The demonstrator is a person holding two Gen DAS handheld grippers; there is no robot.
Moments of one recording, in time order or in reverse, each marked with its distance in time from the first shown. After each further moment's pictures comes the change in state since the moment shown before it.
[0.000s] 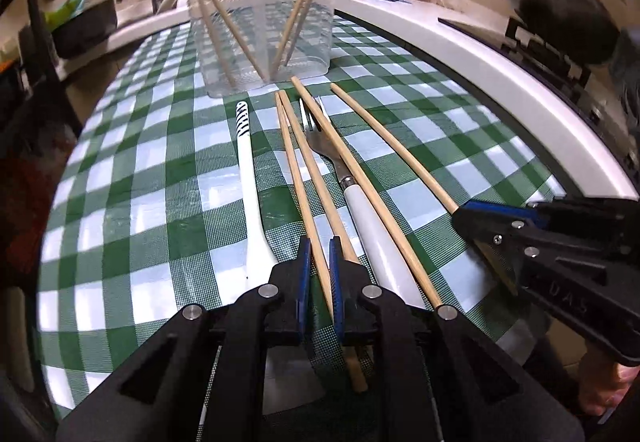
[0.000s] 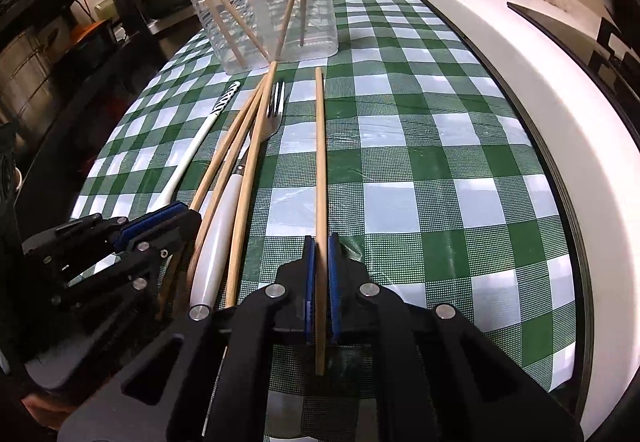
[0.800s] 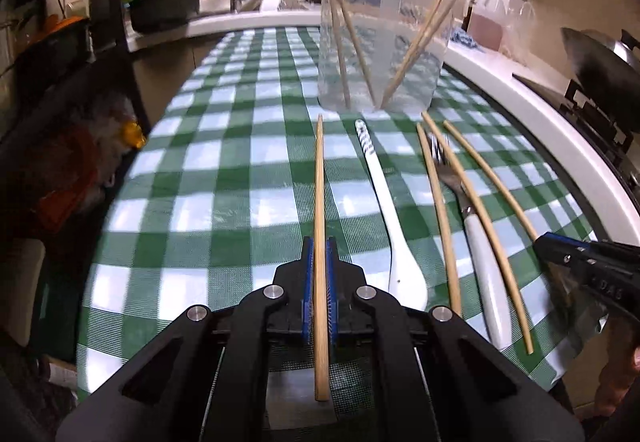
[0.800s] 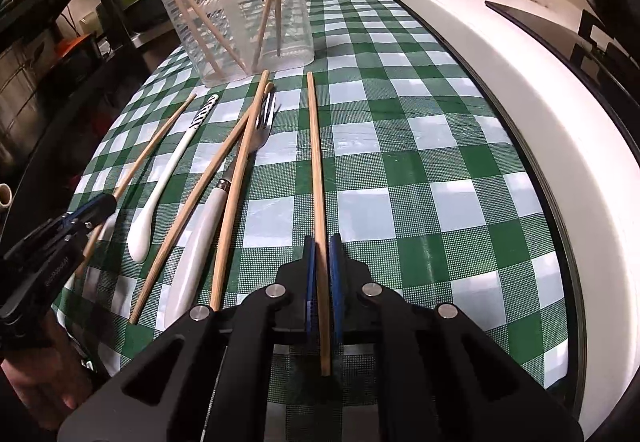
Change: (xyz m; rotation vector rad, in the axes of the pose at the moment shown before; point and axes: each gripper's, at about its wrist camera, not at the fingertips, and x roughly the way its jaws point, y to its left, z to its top) left arm -0.014 0.072 -0.011 -0.204 -0.078 0.119; right arm -0.002 -0.009 0.000 0.042 -0.032 -0.046
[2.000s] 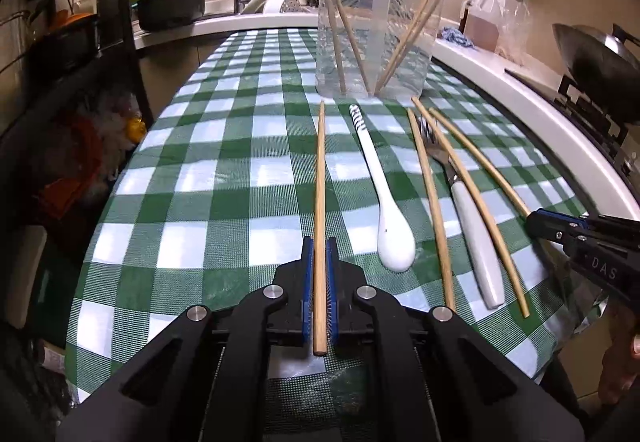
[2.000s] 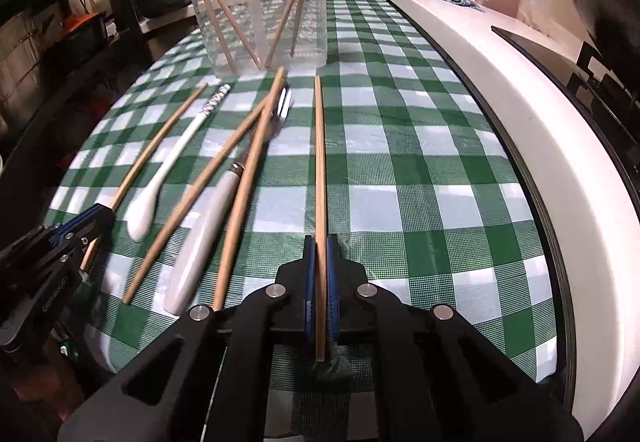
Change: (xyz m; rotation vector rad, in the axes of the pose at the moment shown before) left arm -0.022 -0.004 -0.026 -0.005 -0.050 0.004; right arm -0.011 0.017 -0.010 -0.088 -0.044 -0.053
